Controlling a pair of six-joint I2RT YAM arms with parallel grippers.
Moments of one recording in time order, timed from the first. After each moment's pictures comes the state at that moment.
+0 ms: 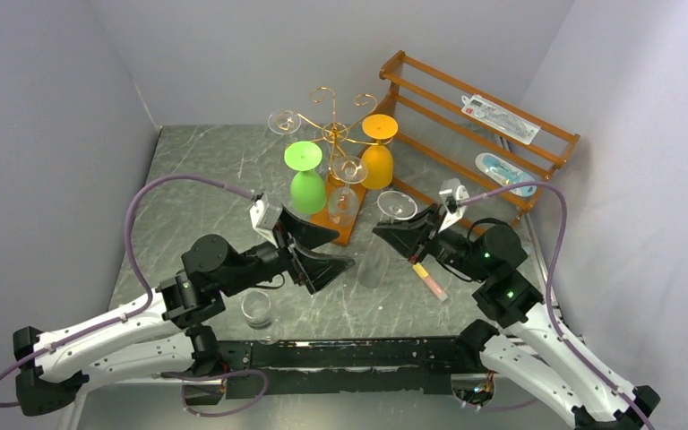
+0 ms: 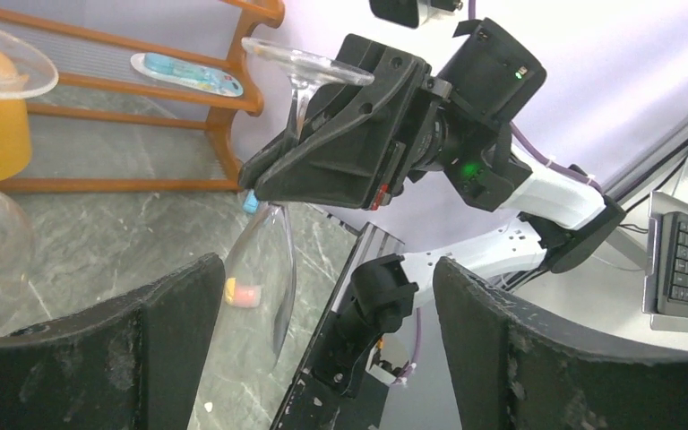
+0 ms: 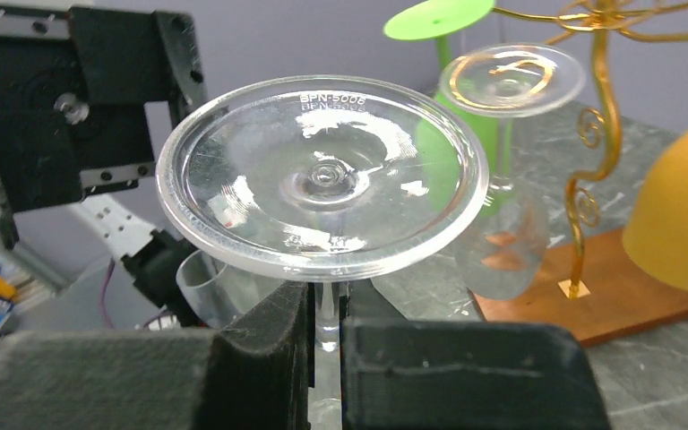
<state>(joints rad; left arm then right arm) -1.12 0.77 0.75 0.21 0.04 -0.51 0.66 0.59 0.64 0.10 -0.35 0.34</state>
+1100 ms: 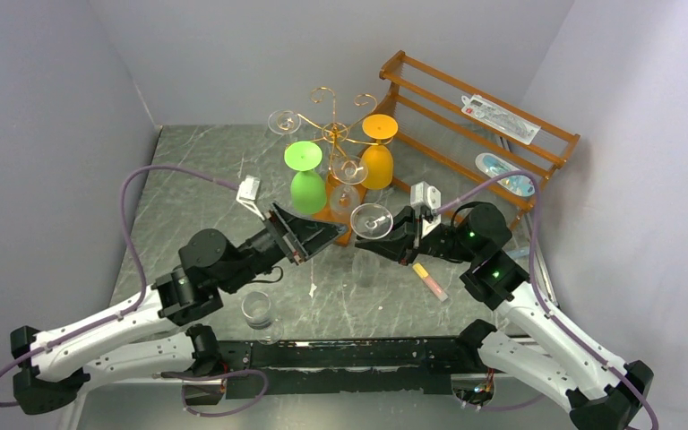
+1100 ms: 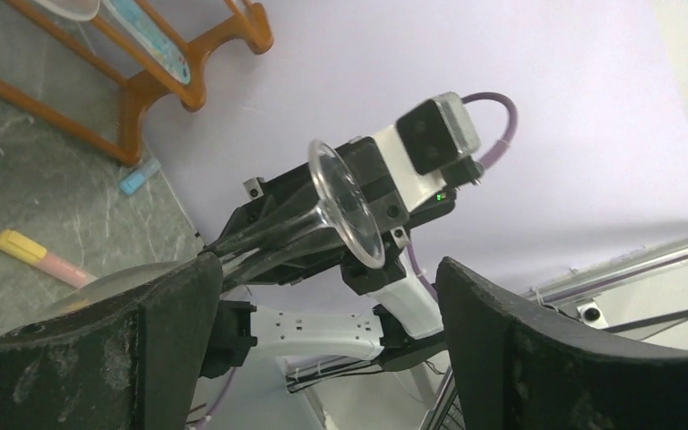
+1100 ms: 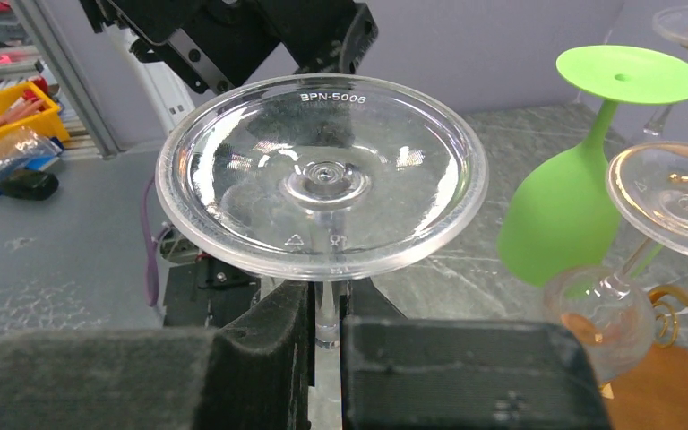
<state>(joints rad) -1.12 0.77 0.81 0.15 -0.15 -1.11 0.66 0.77 0.74 0.17 -0.76 0.12</state>
